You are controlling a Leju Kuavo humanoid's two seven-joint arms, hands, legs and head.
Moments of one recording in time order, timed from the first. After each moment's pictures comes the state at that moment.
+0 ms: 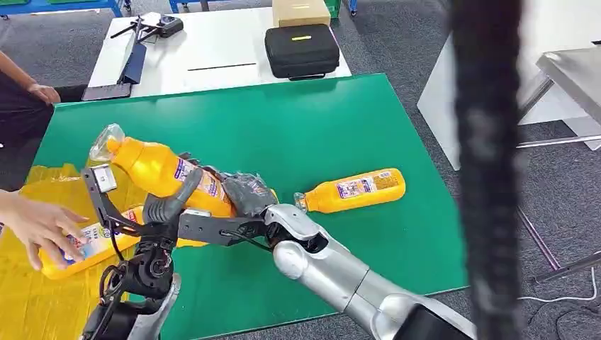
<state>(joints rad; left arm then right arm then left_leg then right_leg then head) -0.26 0.01 -0.47 -1.60 0.64 0.43 -0.09 -0.60 0.15 0.97 -1.09 0.58 -0.10 0.19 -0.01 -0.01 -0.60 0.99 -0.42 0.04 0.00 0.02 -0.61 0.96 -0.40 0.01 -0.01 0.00</state>
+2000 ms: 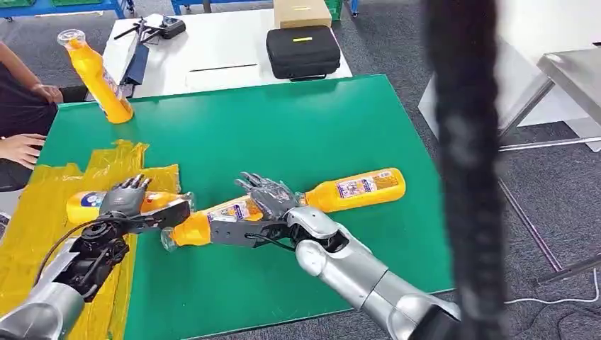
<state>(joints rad) -0.66 0.20 -0.47 -0.59 -1.17 0.09 0.07 -0.57 0.07 0.89 -1.09 0.70 -0.03 0.20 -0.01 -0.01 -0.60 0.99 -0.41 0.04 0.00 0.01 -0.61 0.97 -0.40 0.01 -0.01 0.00</state>
